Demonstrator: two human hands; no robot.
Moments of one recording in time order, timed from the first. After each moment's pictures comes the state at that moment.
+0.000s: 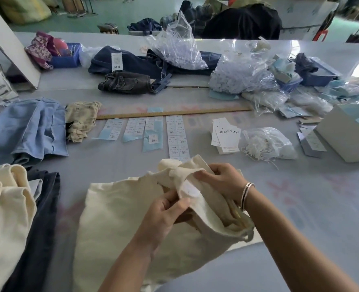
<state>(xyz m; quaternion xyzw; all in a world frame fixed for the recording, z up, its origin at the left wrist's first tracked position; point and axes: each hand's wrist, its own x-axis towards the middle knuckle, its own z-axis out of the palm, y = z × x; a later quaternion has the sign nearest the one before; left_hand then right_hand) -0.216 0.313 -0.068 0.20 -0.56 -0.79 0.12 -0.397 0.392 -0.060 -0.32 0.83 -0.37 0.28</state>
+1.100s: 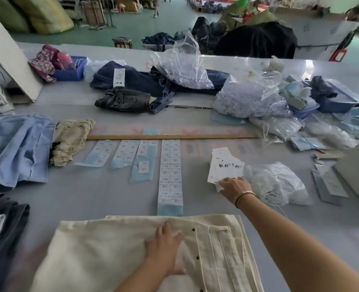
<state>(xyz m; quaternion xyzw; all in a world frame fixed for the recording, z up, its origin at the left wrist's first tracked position) -0.353 0.280 -0.195 0.26 -0.92 -0.13 -0.25 -0.630 0.340 -0.176 -0.47 0.87 0.16 0.05</state>
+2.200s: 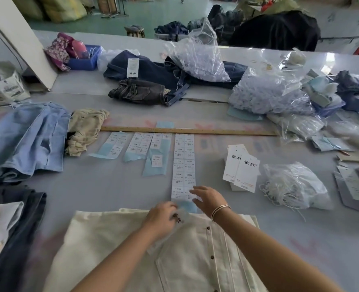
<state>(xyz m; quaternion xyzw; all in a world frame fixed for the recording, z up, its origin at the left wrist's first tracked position) -0.355 0.192 -0.215 0.26 -0.92 -0.28 -0.05 -0.529 0.284 -0.198 -0.52 0.83 -0.09 0.20</state>
